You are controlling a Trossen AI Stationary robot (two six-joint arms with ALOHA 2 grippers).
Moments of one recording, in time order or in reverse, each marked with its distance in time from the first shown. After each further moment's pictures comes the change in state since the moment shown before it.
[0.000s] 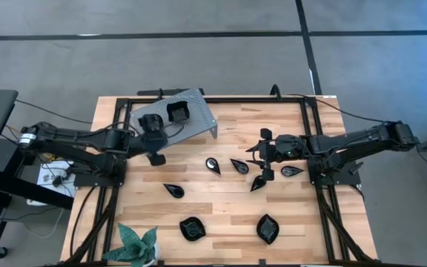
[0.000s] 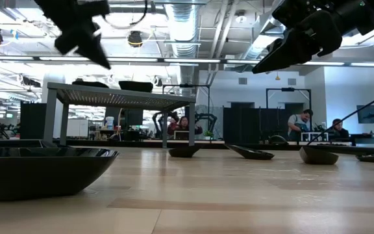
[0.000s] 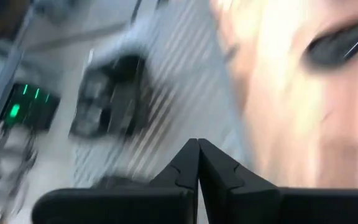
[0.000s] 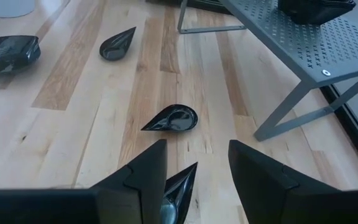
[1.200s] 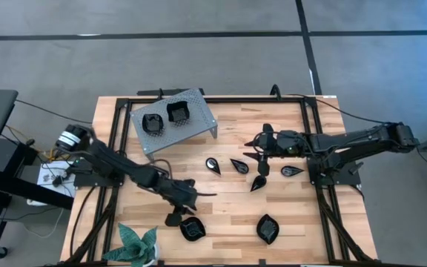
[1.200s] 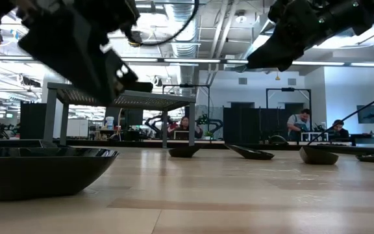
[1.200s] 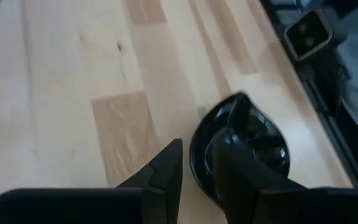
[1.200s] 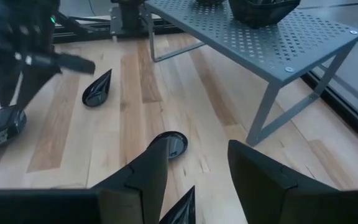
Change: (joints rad) left arm -0.316 0.600 0.000 0.670 0.812 -0.315; right arm -0.042 0.000 0.001 0.090 0.031 0.220
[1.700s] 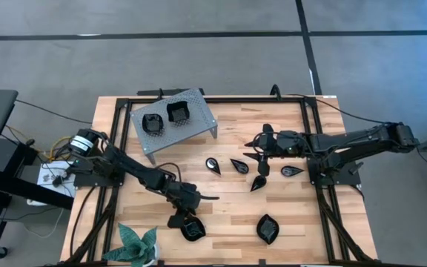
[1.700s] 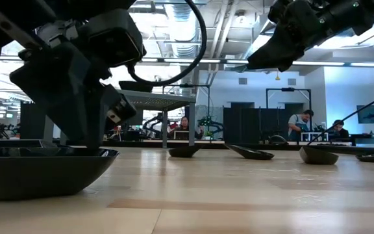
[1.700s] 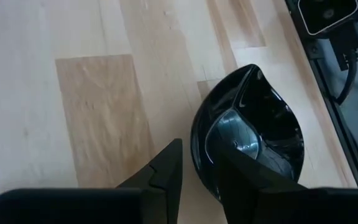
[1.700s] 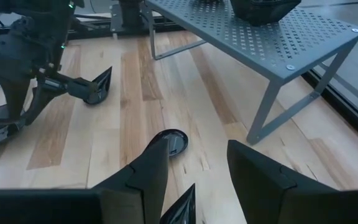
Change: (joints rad) left arm 0.020 0.133 0.000 0.063 0.119 -0.057; right arm 0.000 0.000 0.000 -0.008 0.000 -0.002
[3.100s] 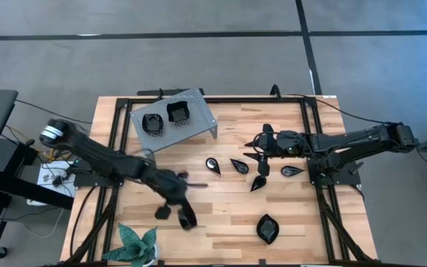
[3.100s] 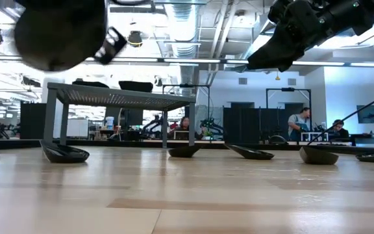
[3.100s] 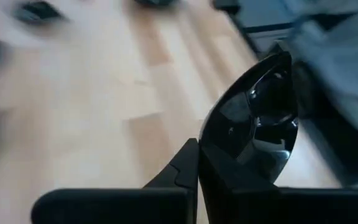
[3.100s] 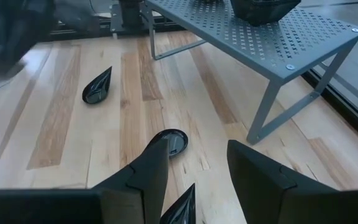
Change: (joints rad) left arm 0.011 -0.413 -0.061 -0.169 -0.141 0.162; right arm 0.000 0.000 0.000 0.000 0.000 0.000
